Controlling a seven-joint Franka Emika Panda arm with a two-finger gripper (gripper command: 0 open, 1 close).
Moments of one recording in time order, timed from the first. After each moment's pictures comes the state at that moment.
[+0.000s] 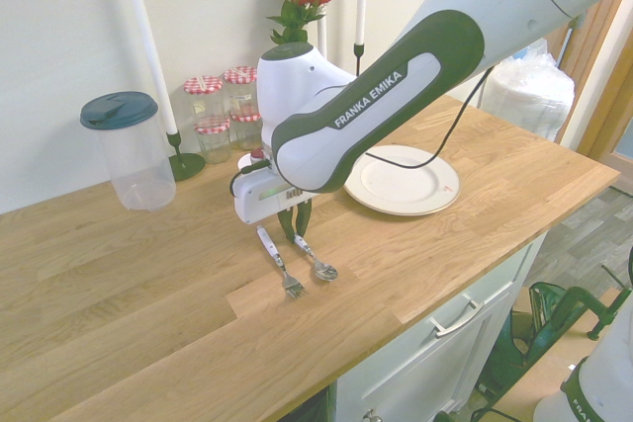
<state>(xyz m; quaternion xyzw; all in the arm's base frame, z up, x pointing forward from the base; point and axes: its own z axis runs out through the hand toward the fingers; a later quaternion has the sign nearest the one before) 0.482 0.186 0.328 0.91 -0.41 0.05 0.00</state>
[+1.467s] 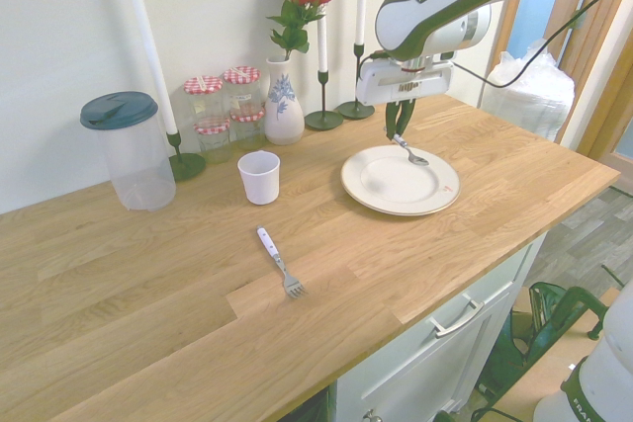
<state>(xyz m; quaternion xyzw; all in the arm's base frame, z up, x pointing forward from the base) 0.532 -0.112 0.404 0.86 -0.51 0.05 -0.01</state>
